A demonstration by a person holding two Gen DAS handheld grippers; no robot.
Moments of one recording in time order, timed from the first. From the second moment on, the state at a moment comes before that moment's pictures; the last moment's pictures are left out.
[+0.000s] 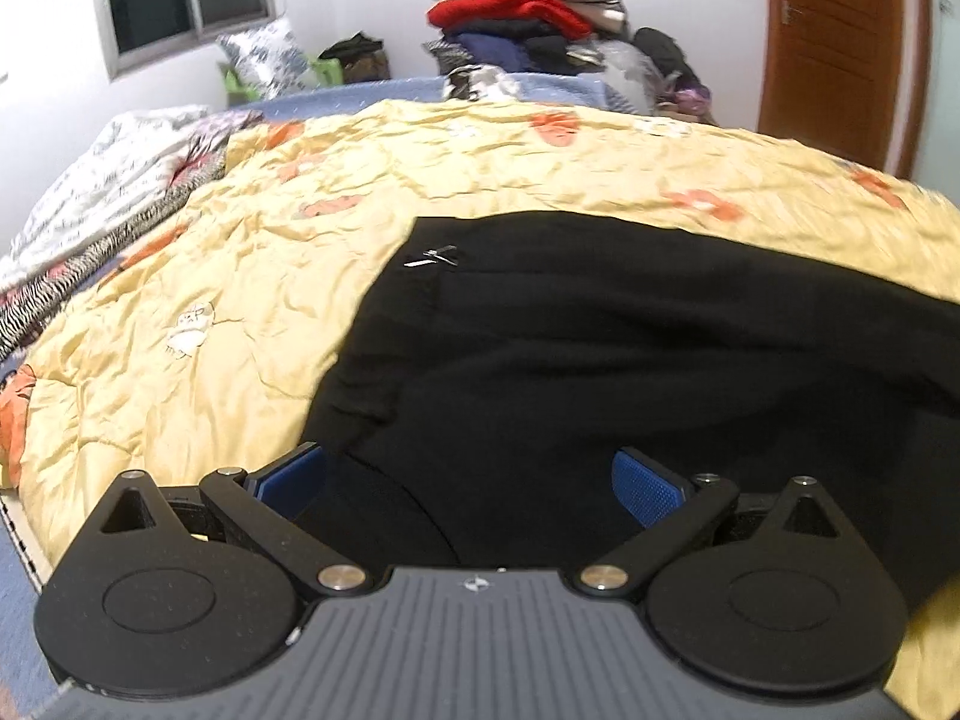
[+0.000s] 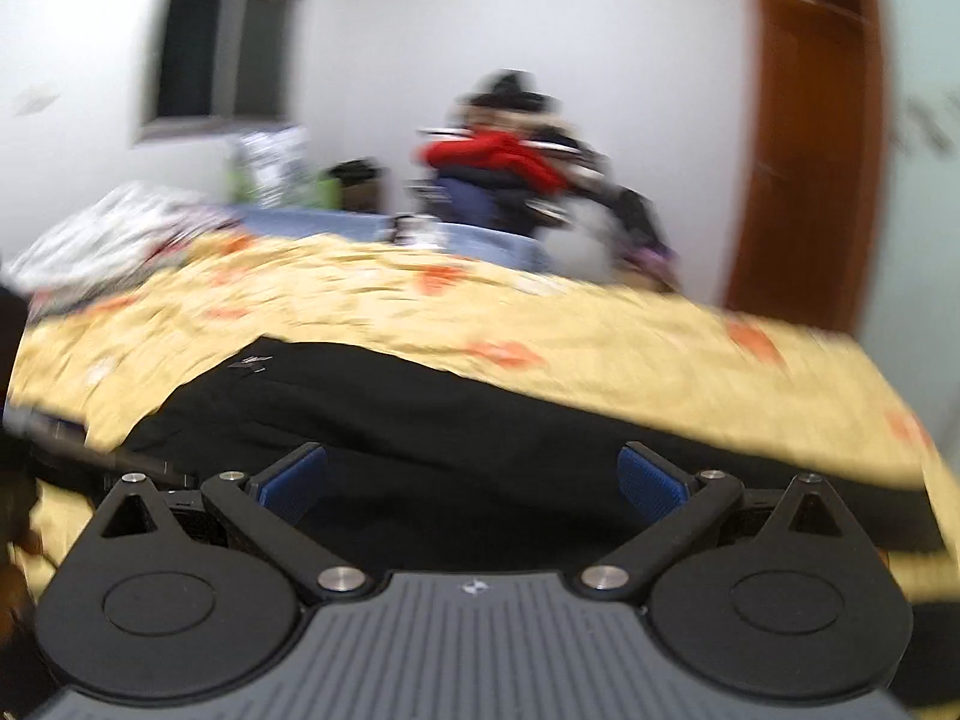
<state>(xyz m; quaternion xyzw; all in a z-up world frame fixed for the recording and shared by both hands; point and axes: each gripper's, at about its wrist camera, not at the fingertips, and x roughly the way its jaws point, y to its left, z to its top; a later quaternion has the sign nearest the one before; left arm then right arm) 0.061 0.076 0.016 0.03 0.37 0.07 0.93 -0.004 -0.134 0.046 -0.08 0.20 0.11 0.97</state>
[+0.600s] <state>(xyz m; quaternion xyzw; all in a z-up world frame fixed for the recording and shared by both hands) 0.193 0.141 0.009 0.06 0.40 0.15 0.90 0.254 -0.093 -0.006 -0.14 0.30 0.26 0.91</state>
